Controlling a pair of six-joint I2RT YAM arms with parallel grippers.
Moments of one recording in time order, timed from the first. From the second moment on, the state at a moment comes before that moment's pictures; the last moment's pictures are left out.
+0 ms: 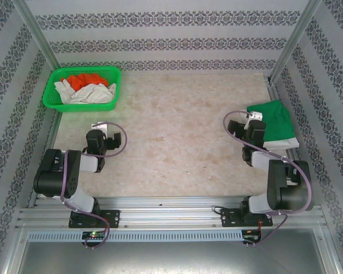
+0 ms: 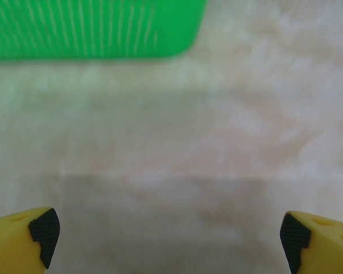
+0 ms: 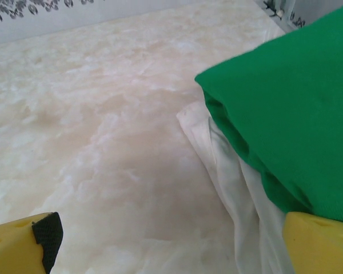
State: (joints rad) left arm 0.00 1.58 0.37 0.70 -0.11 -0.02; right arm -0.07 1.42 0.48 0.49 0.05 0.17
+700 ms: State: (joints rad) left arm 0.00 1.59 0.36 0.84 -0.13 -0.03; right arm 0.05 1.47 0.47 0.61 0.13 0.05
